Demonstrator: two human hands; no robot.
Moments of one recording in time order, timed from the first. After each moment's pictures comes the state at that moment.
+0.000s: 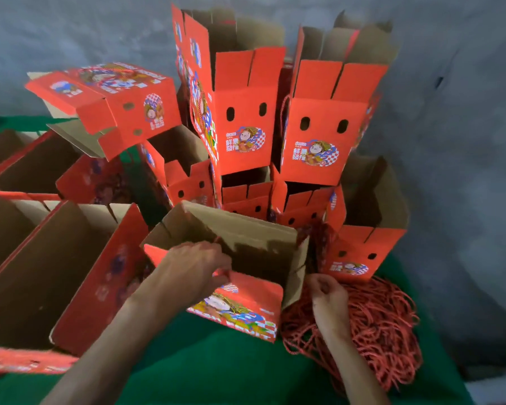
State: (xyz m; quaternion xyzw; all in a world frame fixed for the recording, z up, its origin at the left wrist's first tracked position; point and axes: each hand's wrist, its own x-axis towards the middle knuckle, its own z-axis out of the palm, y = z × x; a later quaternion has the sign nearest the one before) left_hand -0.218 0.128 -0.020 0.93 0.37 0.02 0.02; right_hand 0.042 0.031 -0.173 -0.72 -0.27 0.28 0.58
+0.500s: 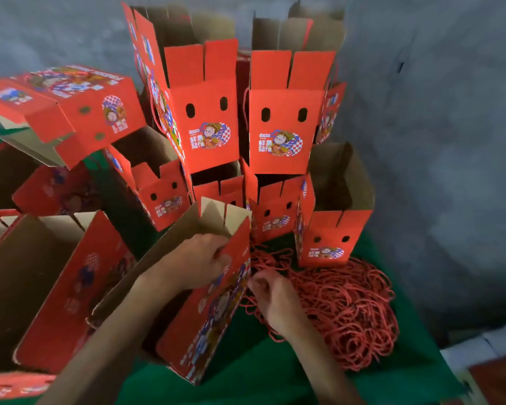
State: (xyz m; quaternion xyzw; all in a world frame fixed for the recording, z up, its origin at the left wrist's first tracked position) left_hand -0.162 0.140 -0.023 0.90 0.37 -0.01 0.24; right_hand 0.002 0.024 -0.151 -0.71 -0.53 0.28 0.37
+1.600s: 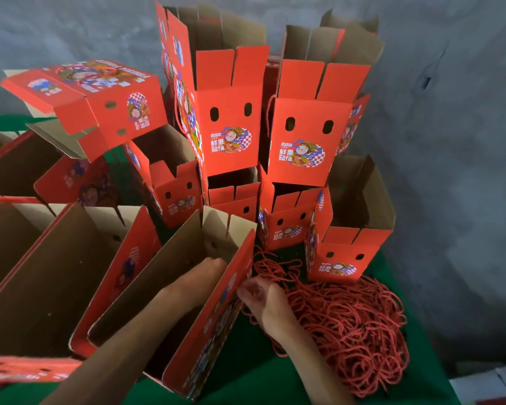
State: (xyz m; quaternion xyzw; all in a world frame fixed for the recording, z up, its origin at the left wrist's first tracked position) left_hand -0.167 0.157 -0.093 0.82 0.48 -0.08 0.31; right_hand -0.012 0.063 -0.180 -0.67 -0.47 0.42 0.39
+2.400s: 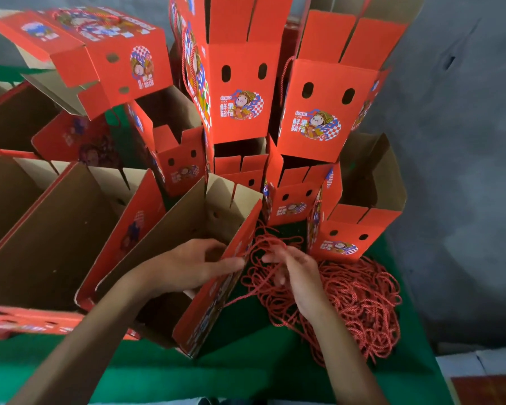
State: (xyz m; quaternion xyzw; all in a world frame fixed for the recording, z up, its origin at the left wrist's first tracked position) left_hand -0.211 0.112 -0.039 0.66 0.44 0.00 0.61; right_hand 0.027 0.037 -0.150 -0.59 -0.28 0.51 0.56
